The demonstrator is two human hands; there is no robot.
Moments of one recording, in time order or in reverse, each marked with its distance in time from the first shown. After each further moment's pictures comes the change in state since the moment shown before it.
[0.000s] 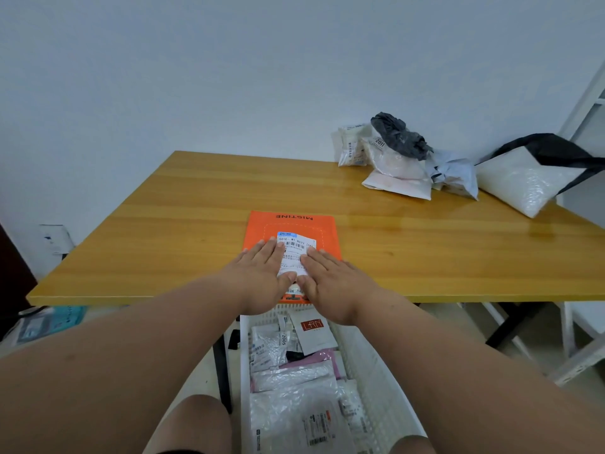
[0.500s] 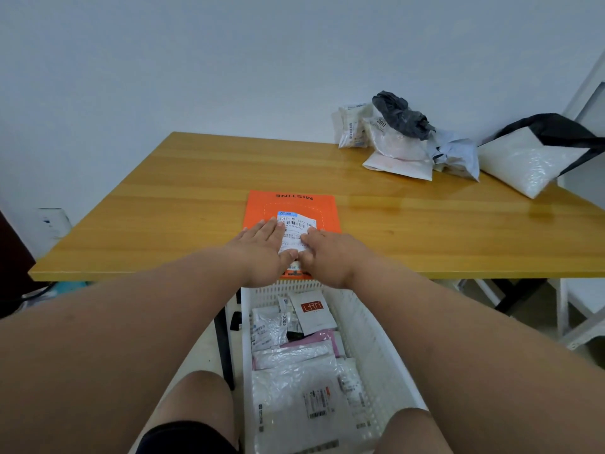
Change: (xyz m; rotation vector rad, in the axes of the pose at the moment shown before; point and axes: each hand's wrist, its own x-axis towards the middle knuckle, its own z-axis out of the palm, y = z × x) left_hand 0.002 0.000 -0.002 -0.005 -0.028 -0.014; right_hand 0.006 -0.010 -0.016 -0.013 0.024 0.035
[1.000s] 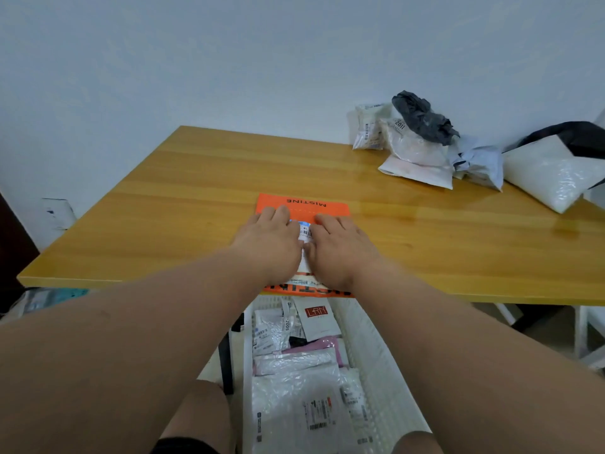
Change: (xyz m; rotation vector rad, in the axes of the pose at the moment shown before) left_hand 0.029 0.000 -0.009 0.206 0.333 -0.018; right_hand 0.038 0.004 0.008 -0.122 0.171 -0.003
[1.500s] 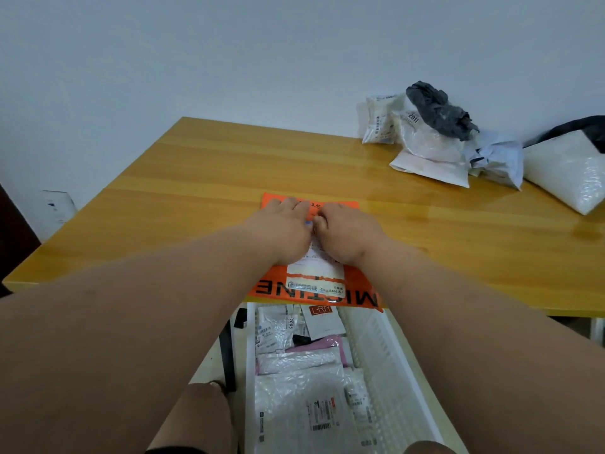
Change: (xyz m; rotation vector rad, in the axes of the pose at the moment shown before) left_hand 0.038 -0.009 -0.004 -0.265 -0.145 -0.028; right_hand 0.039 0.008 -0.017 0.171 -0.026 0.060
